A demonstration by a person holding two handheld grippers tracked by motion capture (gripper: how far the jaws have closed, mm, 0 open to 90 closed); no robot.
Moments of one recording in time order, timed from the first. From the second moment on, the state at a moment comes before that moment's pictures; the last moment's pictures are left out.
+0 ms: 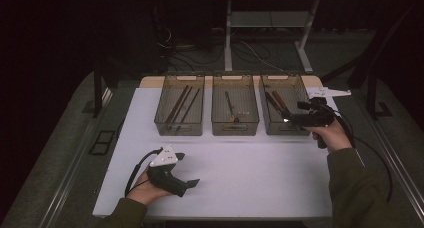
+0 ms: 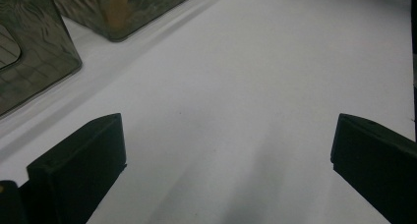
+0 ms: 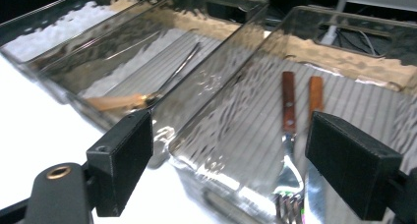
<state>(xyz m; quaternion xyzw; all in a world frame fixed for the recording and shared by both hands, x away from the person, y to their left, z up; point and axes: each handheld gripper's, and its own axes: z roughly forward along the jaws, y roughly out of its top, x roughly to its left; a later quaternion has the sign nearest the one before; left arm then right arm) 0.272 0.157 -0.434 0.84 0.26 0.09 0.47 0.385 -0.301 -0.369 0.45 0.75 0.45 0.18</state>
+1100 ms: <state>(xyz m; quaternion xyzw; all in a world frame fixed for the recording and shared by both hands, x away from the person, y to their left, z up) 0.275 0.161 -0.434 0.84 0.26 0.10 0.46 0.280 -0.292 -0.435 0.37 0.79 0.46 0.13</state>
